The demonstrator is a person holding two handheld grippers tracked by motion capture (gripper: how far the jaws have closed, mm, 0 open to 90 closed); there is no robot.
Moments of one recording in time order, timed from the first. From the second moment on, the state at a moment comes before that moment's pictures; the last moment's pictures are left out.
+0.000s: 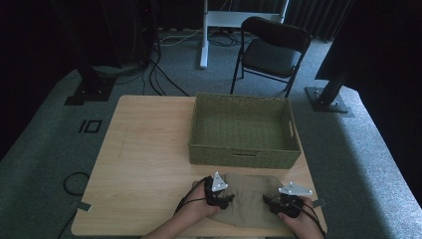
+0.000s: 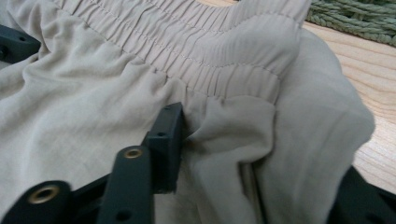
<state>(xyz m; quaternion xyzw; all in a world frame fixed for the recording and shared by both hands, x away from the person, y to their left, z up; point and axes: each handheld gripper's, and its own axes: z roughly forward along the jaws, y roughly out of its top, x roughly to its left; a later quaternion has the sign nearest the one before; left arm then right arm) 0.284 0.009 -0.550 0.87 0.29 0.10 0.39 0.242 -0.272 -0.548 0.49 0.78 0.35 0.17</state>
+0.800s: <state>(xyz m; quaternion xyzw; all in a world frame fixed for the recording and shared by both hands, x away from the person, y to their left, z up) 0.292 0.025 -0.522 0.86 0.30 0.06 0.42 0.246 -0.272 -0.522 0.50 0.76 0.39 0.14</state>
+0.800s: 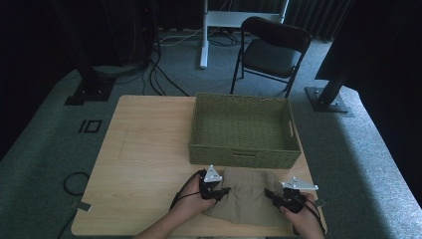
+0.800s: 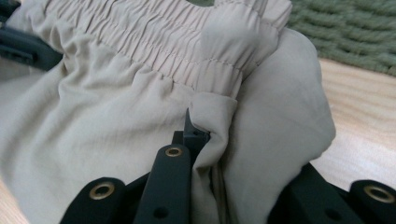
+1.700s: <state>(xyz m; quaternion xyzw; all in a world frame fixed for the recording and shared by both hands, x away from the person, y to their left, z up) 0.296 0.044 -0.467 0.83 0.30 0.08 0.46 0.246 -0.265 -0.460 0.46 0.75 0.44 0.16</state>
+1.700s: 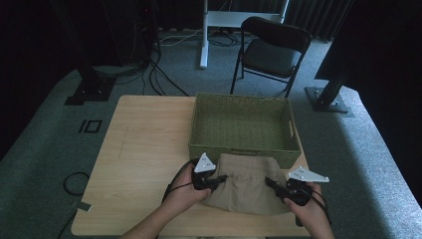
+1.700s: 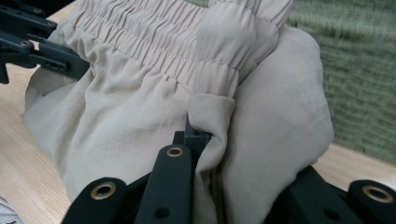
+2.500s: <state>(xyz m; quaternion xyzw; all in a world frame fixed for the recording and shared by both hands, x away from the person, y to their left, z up) 0.321 0.046 -0.387 0.81 0.27 0.14 0.51 0.267 -0.271 -0.382 0.42 0.73 0.50 0.20</state>
